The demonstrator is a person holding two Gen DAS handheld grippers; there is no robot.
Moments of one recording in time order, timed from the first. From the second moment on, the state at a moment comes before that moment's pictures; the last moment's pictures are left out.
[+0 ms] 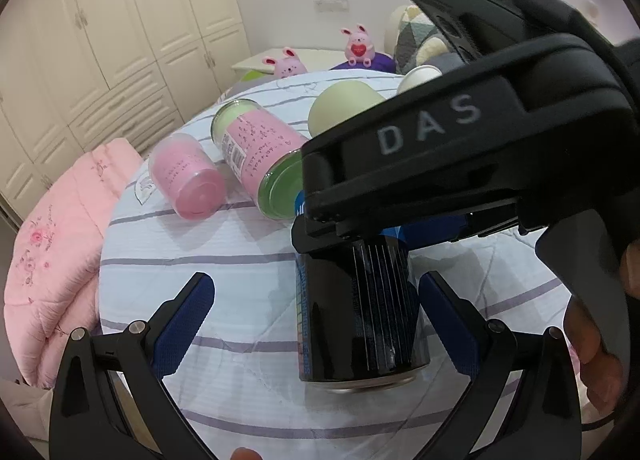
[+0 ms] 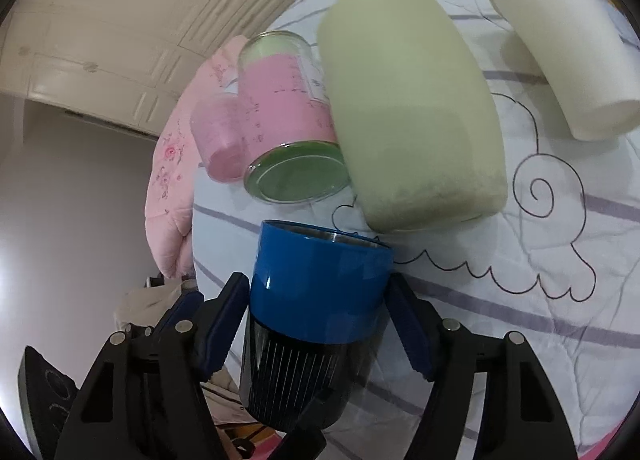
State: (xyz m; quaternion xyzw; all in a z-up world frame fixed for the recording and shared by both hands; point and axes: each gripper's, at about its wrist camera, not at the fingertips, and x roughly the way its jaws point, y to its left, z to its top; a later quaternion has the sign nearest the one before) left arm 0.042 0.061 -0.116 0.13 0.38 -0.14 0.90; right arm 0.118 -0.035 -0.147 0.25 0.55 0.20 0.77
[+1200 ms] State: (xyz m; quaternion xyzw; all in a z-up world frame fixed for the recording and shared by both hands) left arm 0.014 0.074 -0.116 0.07 0.42 -0.18 0.89; right arm 0.059 -0.047 -0.094 0.09 0.41 0.20 0.88
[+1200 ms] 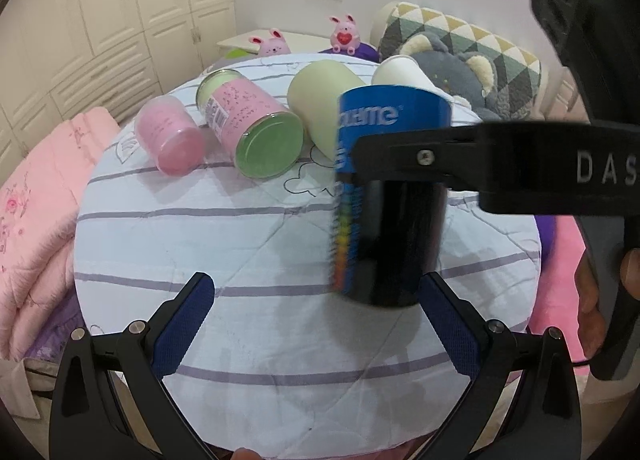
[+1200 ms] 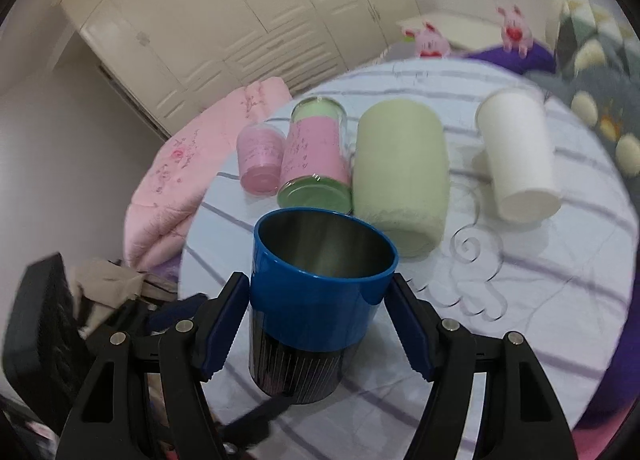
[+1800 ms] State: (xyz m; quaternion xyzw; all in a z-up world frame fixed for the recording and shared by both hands) left arm 0.027 0.079 -0.121 0.03 0.44 -0.13 0.89; right arm 0.048 -0.053 -0.087 -0.03 0.31 0.16 0.94
